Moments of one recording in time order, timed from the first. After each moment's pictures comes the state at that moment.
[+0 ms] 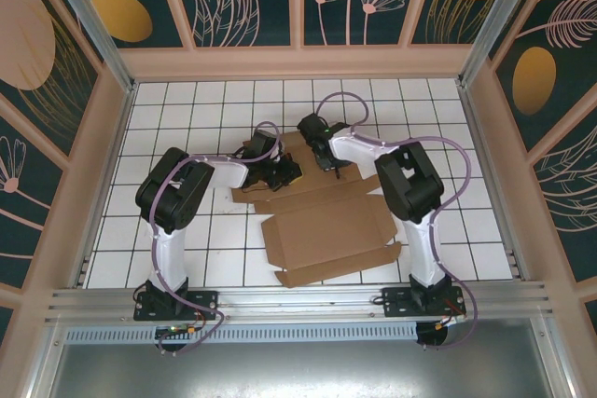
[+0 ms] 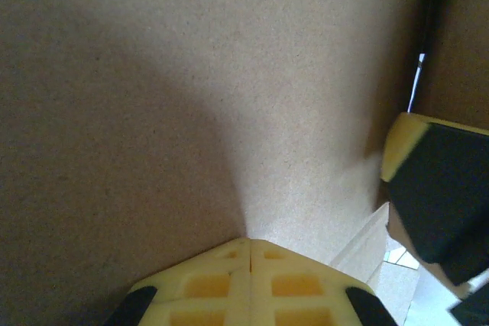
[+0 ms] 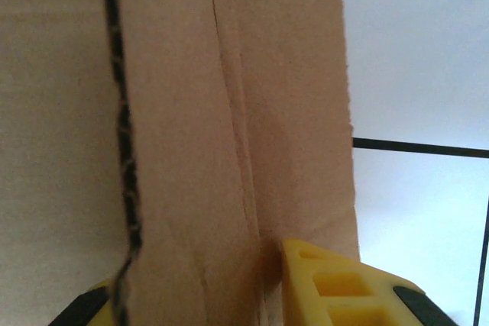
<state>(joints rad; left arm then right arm) -0.54 2.02 1.05 0.13 0.50 -1.04 0.65 2.13 1.52 -0.74 0.49 0.36</state>
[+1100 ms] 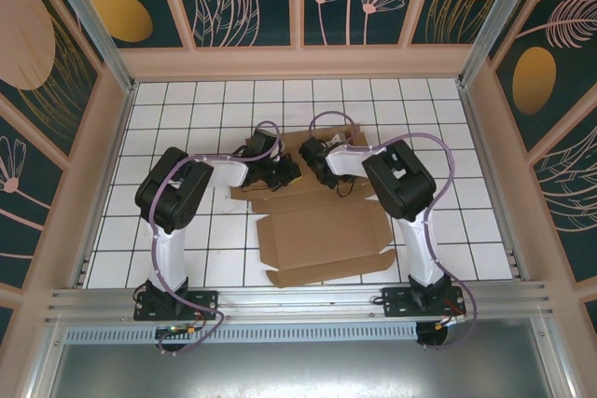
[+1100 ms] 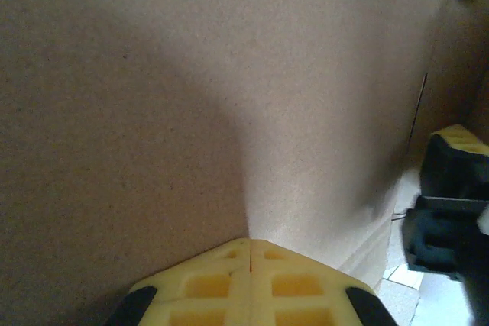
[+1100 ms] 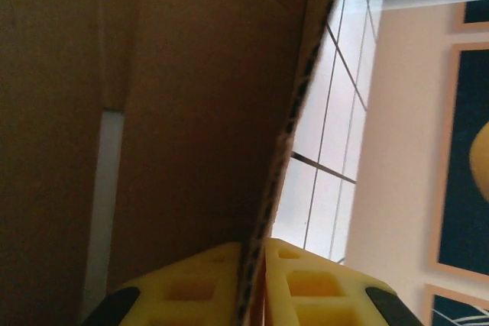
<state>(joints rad) -0.53 2.02 1.07 0.09 0.50 -1.01 0.67 2.18 1.35 -0.66 1.08 0.06</state>
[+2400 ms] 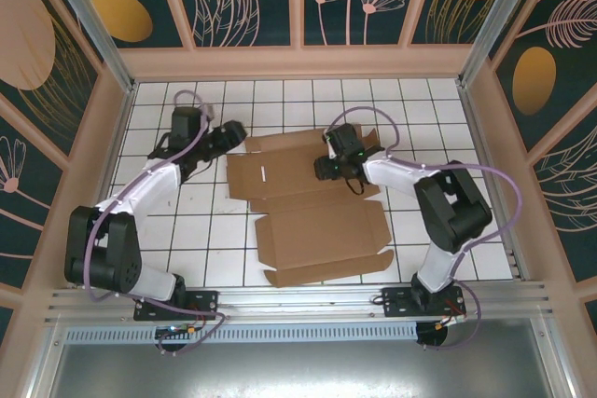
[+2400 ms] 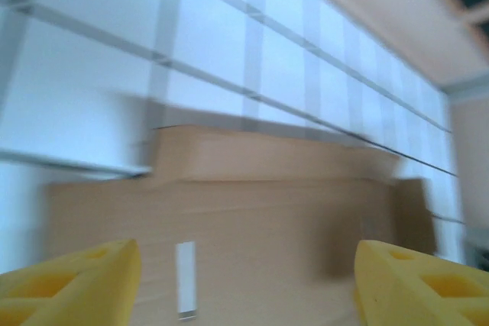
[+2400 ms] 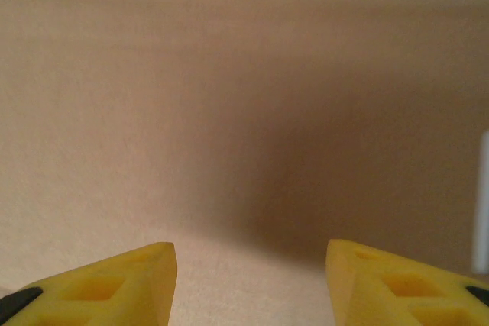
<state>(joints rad) -0.18 1.47 0.91 -0.14 0.30 -0.69 0.59 1.76 1.04 -0.26 0.01 0.28</state>
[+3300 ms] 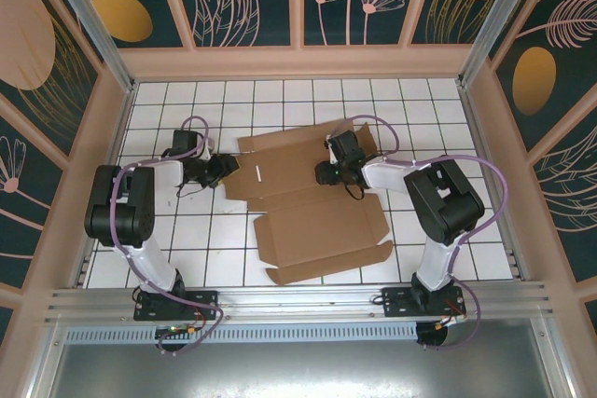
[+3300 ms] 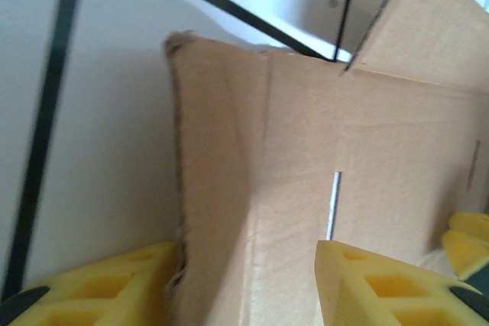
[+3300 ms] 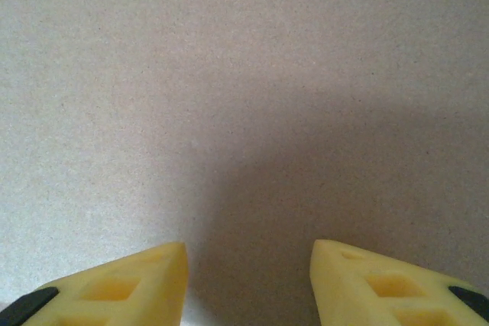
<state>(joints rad) -0.07 1.78 0.85 -0.06 0.60 -0.64 0.56 1.82 0.97 -0.11 -0.05 0.33</state>
